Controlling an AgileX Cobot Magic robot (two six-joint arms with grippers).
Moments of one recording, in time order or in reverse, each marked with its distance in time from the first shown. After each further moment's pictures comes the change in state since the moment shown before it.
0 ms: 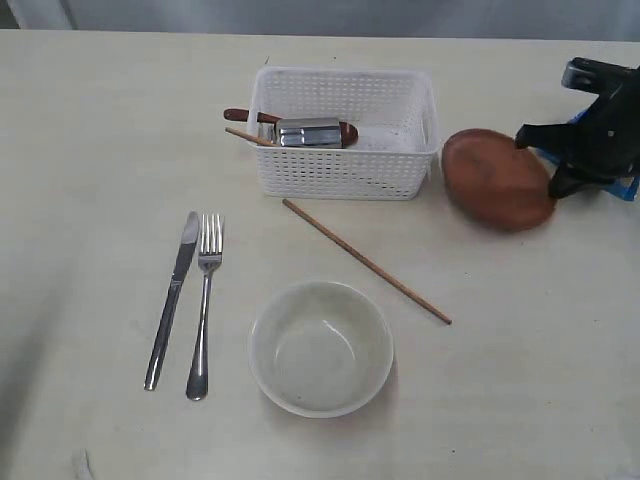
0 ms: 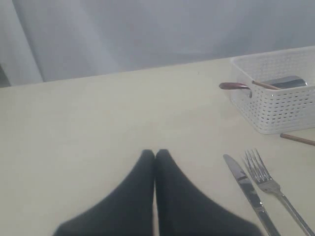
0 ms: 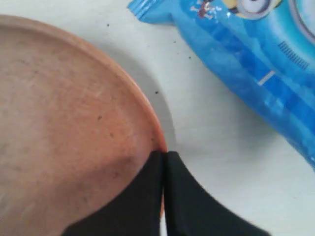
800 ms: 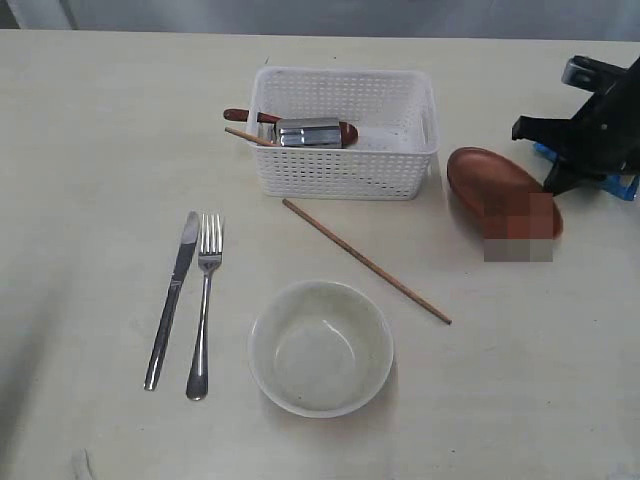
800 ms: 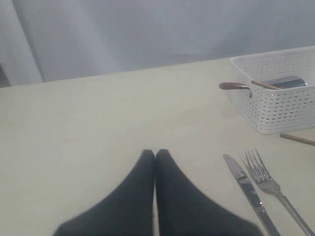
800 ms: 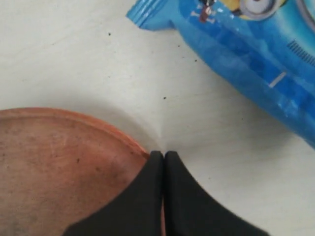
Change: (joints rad) left arm 0.000 0.000 0.000 0.000 0.000 0.000; right arm 0.000 0.030 -0.048 0.042 0.051 0.050
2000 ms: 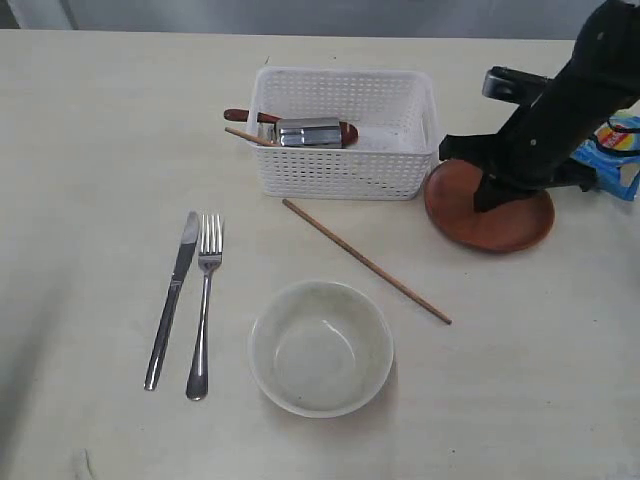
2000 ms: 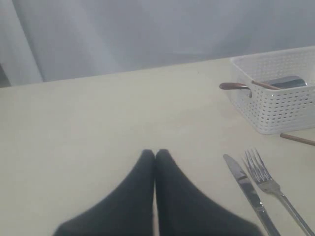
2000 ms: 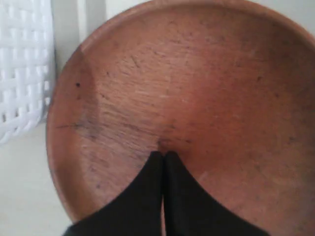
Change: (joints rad) left arm 0.000 0.000 0.000 0.000 0.000 0.000; right arm 0.206 -0.061 0.089 0.083 -0.022 -0.033
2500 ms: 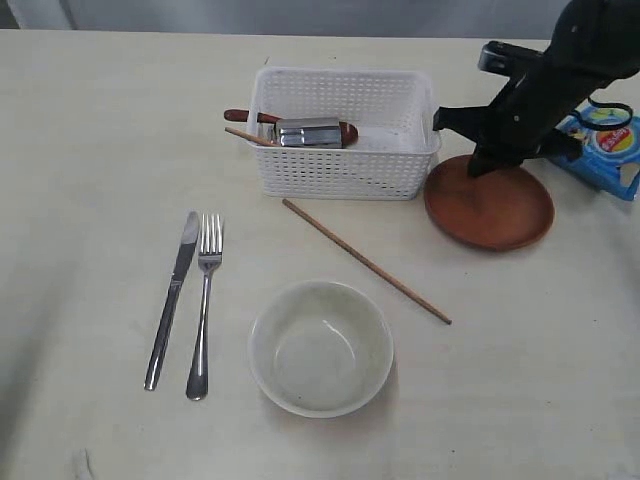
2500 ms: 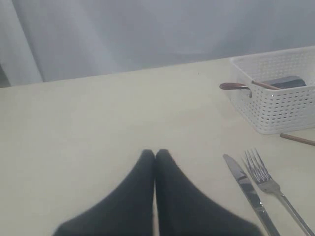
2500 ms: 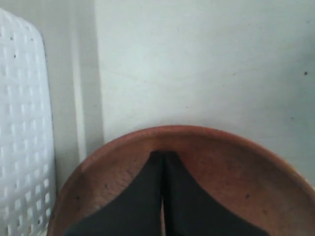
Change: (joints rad) left arm 0.000 0.000 0.000 0.000 0.000 0.000; right arm 0.000 0.112 -0.147 -0.097 -0.085 0.117
